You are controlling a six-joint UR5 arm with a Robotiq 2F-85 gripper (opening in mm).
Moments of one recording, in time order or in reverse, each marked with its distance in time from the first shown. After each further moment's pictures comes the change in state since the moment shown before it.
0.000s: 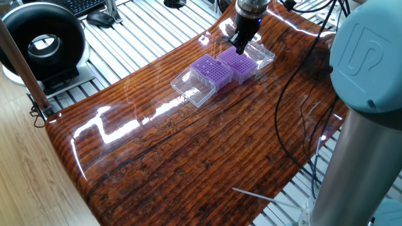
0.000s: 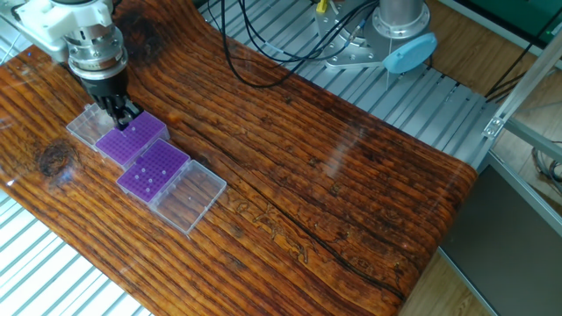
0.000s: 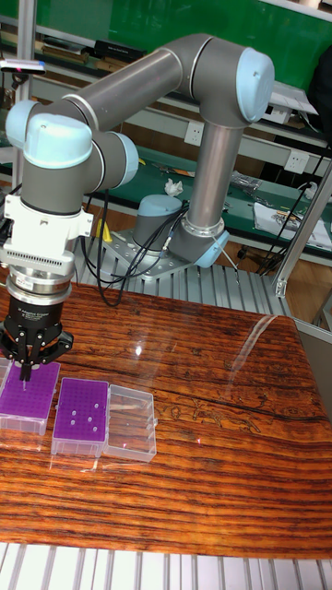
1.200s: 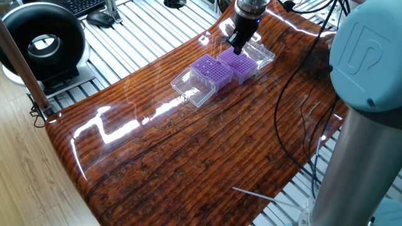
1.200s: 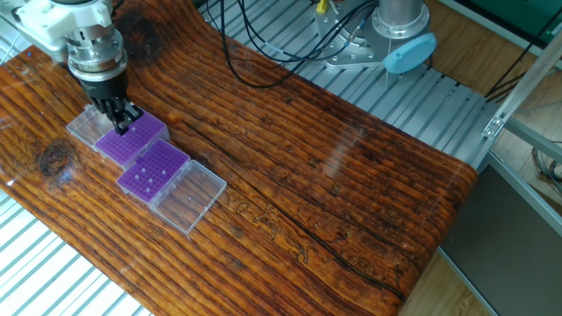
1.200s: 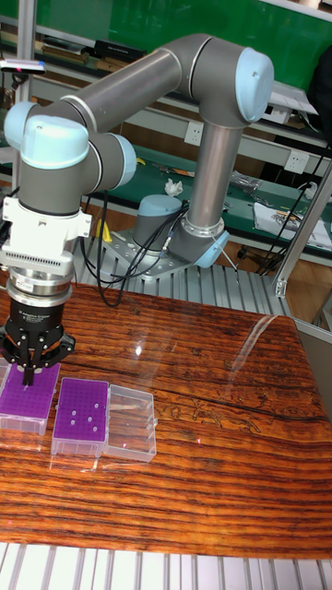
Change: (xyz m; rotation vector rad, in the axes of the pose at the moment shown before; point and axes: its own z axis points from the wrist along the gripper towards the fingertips) arm -0.002 0.003 0.002 -0.016 -0.008 0.004
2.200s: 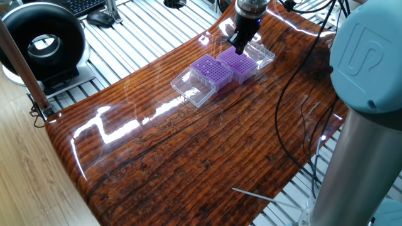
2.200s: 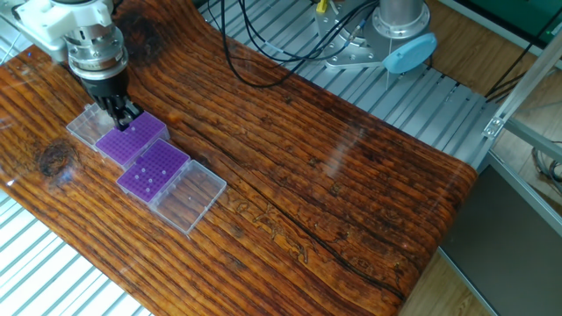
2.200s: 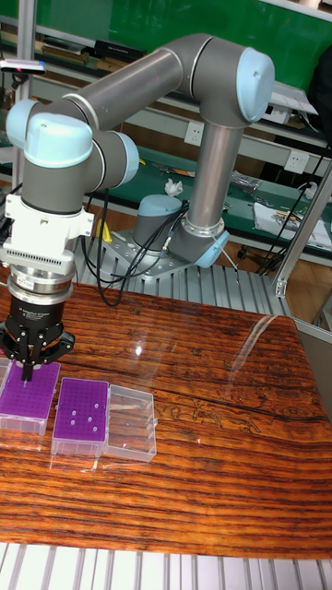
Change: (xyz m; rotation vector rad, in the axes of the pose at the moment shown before) arm 0.002 0.000 -0.003 0.010 0.006 0.017
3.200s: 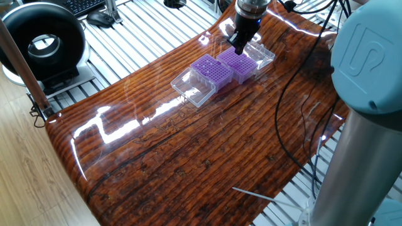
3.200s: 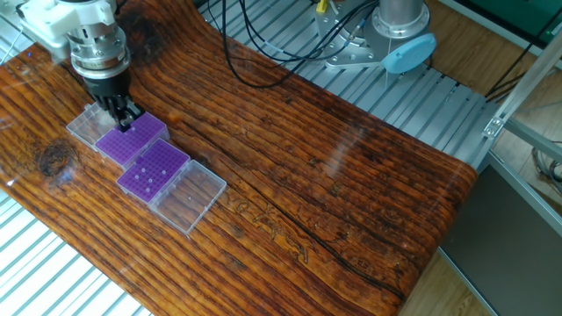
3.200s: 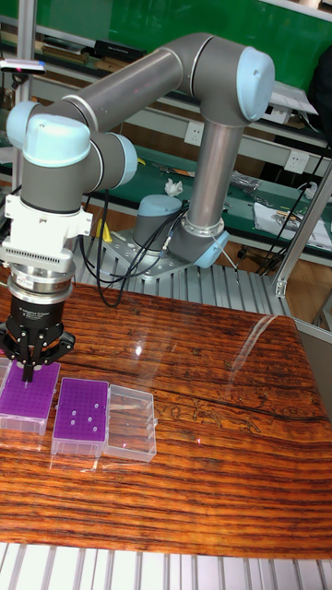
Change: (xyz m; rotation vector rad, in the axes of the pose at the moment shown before) arm 0.002 0.001 0.004 -0.012 -0.020 0.014
